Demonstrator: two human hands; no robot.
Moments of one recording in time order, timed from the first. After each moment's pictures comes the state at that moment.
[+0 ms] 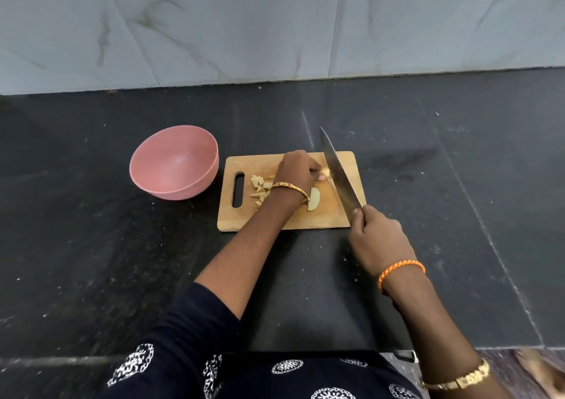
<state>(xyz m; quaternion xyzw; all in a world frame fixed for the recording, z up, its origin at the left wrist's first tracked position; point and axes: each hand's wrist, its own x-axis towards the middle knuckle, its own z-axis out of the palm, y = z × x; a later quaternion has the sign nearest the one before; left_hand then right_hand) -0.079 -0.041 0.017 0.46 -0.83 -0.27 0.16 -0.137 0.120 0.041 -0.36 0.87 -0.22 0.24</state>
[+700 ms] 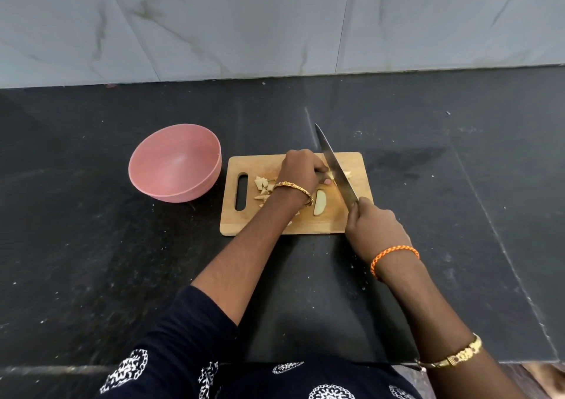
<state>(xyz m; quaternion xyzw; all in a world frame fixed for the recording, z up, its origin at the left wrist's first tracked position) -0.080 -0.050 0.017 0.46 -0.82 -0.30 0.17 -0.142 0.087 0.034 -0.40 0.88 -0.14 0.23</state>
